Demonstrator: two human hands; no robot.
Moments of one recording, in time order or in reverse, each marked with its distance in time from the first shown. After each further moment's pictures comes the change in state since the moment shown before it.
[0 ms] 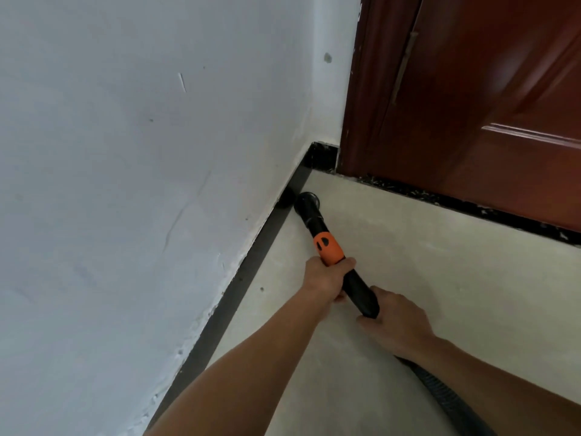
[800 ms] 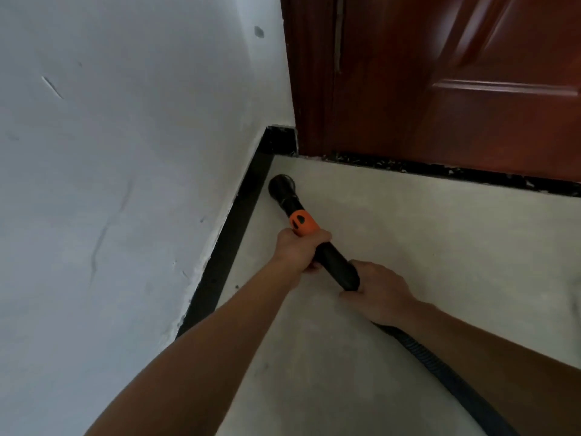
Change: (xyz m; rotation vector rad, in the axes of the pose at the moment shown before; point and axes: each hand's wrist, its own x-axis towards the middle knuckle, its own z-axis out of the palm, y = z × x) left_hand 0.014 0.021 0.012 0.152 0.023 0.021; right_hand 0.006 0.015 -0.011 0.147 -0.059 -0.015
